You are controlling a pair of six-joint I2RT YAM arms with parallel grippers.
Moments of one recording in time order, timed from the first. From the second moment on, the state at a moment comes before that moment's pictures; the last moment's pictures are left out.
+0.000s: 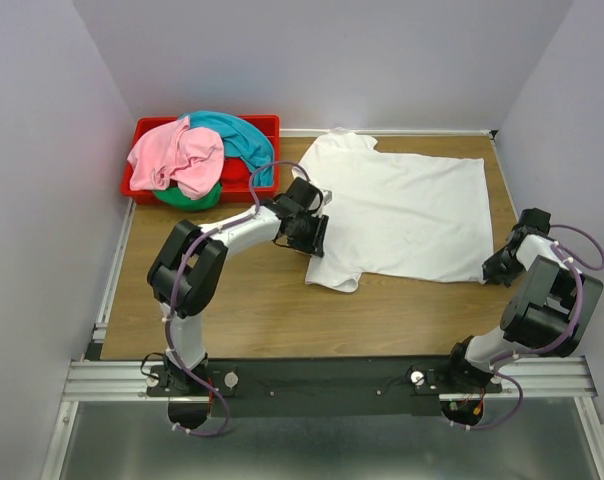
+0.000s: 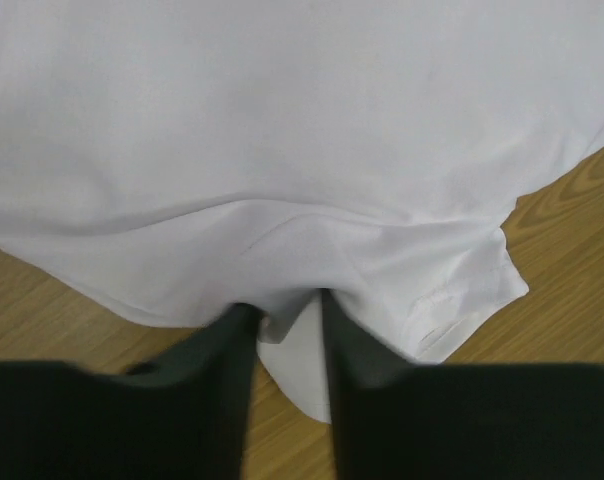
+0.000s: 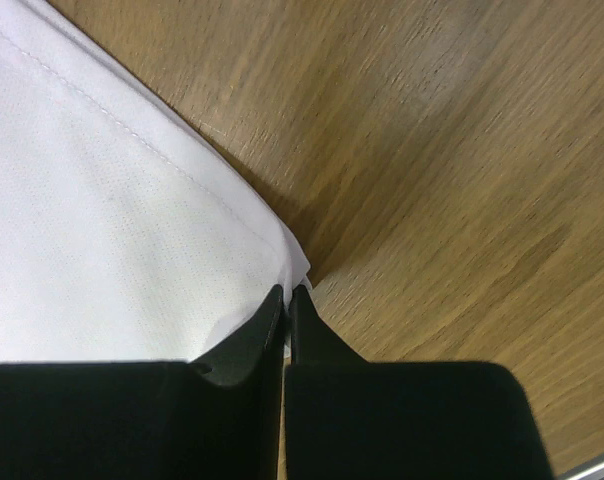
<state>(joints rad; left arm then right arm) -0.63 1.86 1.27 -0.42 0.24 -0.31 -0.51 1.52 0.82 -0.55 0.10 0.48</state>
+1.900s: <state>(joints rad) -0.79 1.70 1.01 -0.50 0.15 -0.46 -0.51 1.52 0.82 -0.55 0.07 0.47</state>
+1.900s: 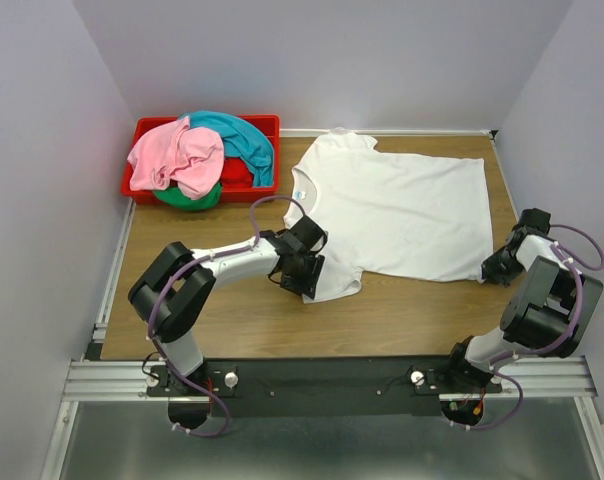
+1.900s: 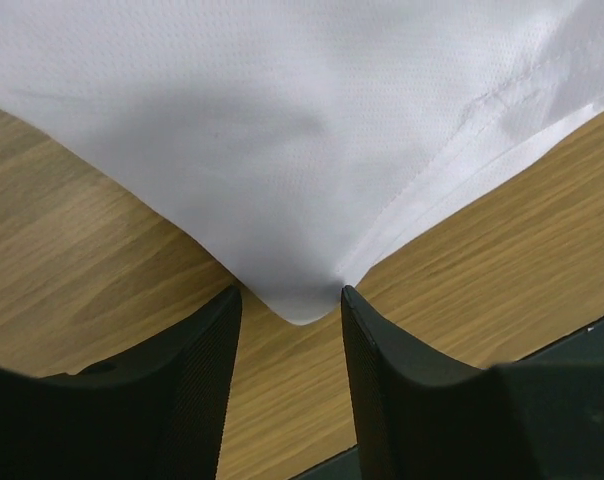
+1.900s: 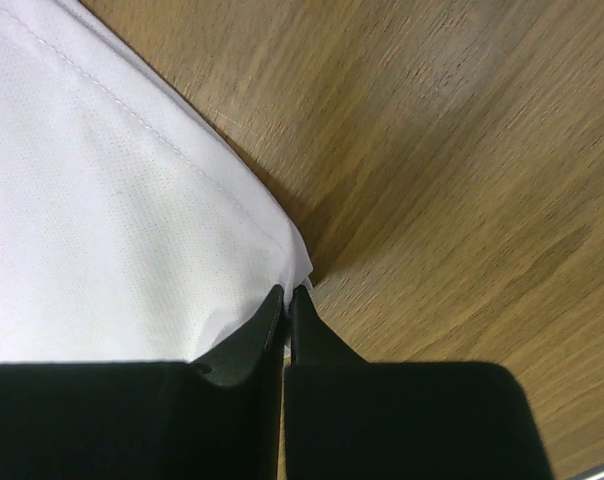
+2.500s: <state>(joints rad) -0.79 1.70 1.03 -0.54 0.11 -0.44 -0.51 1.47 0.81 -0.54 0.06 0.47</state>
